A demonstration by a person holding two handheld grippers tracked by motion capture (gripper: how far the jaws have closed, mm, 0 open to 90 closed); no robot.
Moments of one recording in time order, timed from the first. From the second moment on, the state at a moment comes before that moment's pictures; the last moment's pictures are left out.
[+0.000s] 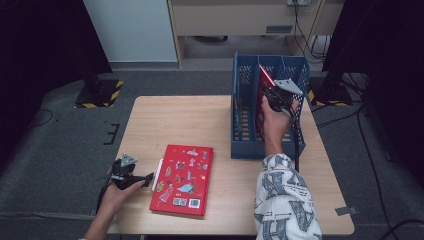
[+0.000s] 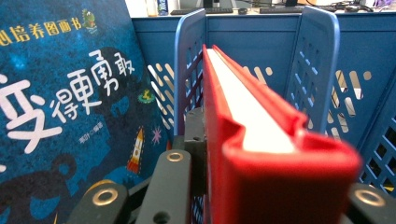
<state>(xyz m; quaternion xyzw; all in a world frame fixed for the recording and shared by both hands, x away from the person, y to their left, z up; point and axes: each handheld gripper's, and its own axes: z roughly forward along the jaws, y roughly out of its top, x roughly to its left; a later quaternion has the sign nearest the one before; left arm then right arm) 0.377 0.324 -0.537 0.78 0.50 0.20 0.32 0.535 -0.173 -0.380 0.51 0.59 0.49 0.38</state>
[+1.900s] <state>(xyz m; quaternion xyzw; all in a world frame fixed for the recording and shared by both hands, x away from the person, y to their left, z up) 0.378 0.321 -0.537 0.79 0.49 0.20 0.32 0.532 -0.162 -0.378 0.51 0.60 0.44 0.43</state>
